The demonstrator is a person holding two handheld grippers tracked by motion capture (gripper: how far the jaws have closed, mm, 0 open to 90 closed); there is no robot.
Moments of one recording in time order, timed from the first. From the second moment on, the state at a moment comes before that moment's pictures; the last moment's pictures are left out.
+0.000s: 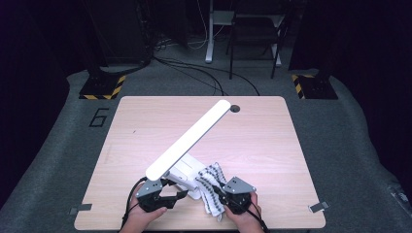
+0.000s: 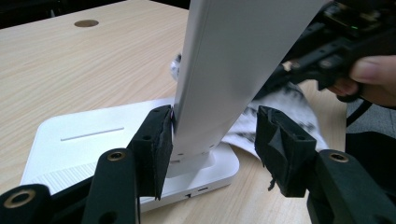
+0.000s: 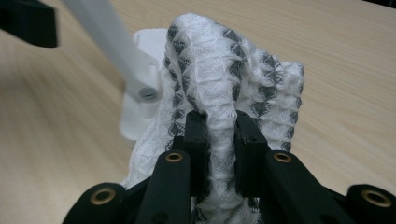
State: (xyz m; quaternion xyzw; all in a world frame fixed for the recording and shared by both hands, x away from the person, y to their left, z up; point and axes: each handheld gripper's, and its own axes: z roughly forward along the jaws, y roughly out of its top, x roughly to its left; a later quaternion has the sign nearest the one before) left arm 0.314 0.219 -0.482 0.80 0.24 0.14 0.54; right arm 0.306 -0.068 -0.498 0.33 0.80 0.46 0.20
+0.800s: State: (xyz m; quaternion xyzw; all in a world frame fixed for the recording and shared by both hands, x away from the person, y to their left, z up) left arm 0.315 0.219 -0.482 0.79 0.24 0.14 0.54; right arm 0.337 -0.040 -0.517 0.35 0.82 0.41 0.18
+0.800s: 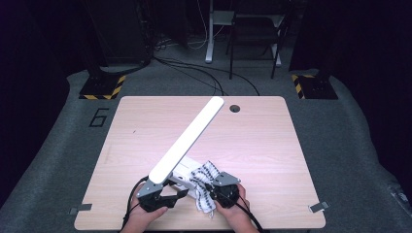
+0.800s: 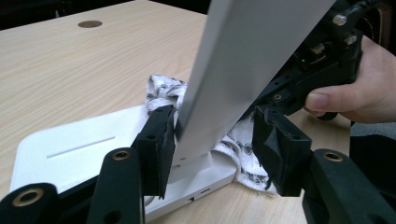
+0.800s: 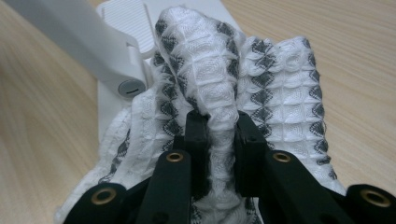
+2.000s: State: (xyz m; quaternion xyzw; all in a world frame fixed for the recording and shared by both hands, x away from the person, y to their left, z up) left arm 0.313 0.218 -0.482 0.80 0.23 0.13 0.54; right arm 0.297 -0.026 -0.519 0.33 0.82 0.43 0.16
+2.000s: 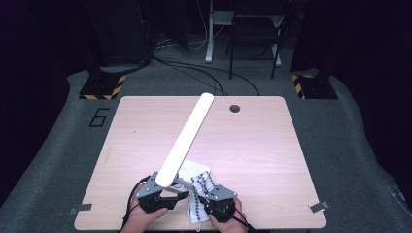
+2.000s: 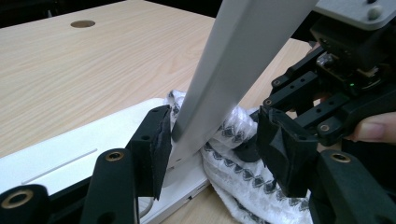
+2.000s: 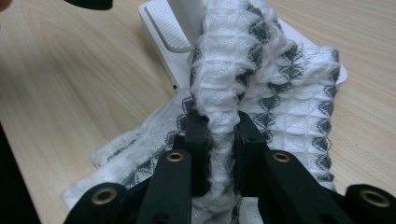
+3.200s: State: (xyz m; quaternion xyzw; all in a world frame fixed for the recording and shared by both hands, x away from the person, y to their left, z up) left arm 0.303 0.223 -0.479 0.80 0.23 0.11 0.55; right arm 0.293 -0.035 -0.515 0.34 0.82 0.43 0.16
